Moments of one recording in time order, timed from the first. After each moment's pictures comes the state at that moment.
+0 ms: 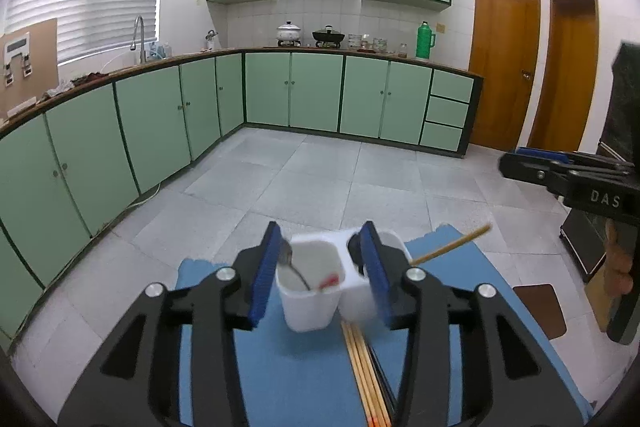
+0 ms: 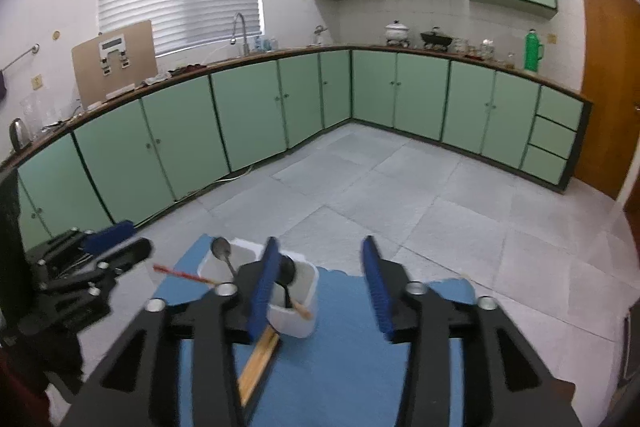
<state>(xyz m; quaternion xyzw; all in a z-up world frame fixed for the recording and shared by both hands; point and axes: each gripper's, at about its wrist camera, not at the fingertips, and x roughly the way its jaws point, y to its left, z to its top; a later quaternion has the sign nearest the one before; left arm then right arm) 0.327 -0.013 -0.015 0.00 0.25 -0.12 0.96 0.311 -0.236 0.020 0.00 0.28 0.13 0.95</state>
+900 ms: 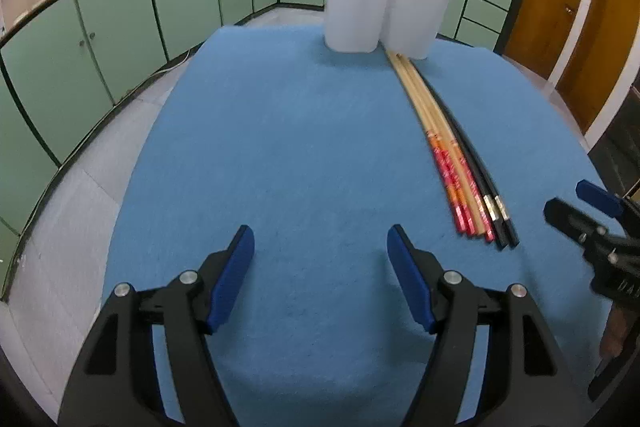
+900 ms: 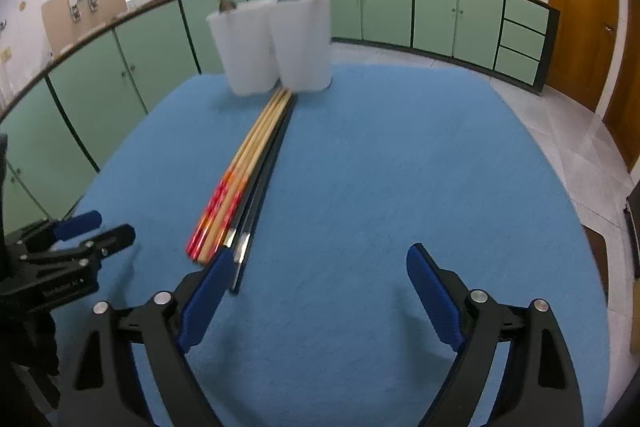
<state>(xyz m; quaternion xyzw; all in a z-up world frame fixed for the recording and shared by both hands) 0.191 0.033 -0.221 0.00 0.44 -0.06 0.90 0.150 -0.186 -0.205 0.03 0.40 0.07 0.91</state>
